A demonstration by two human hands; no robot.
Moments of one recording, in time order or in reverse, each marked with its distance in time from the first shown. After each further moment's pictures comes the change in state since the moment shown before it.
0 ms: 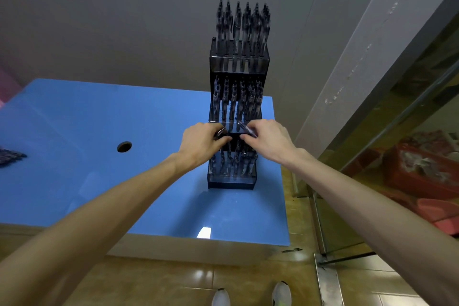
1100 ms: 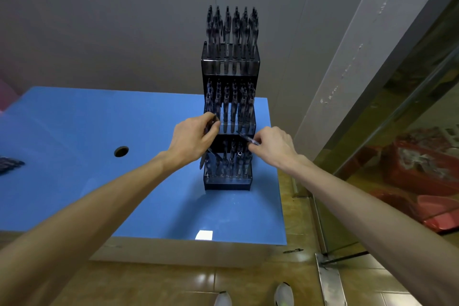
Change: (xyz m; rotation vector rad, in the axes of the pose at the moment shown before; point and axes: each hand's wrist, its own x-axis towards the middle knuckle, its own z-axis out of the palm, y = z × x) left_hand -0.001 0.004 -0.019 -0.121 0.128 0.084; right_hand -0.017 0.016 0.001 -0.068 -0.060 0.163
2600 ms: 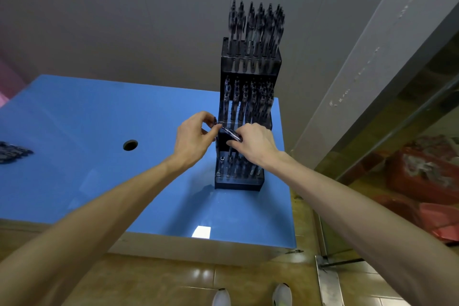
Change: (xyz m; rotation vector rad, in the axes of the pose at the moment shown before) left_hand -0.013 -0.039 0.011 -0.300 0.102 -0.229; right_hand 0.023 -0.068 0.023 -0.015 0.013 -0.174
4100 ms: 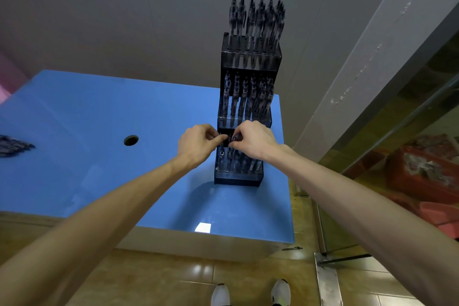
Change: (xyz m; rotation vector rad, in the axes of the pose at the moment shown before) left_hand -0.012 -0.006 0.012 0.152 -0.174 -0.218; right_hand -0.003 0.001 -0.003 0.062 -0.104 0.008
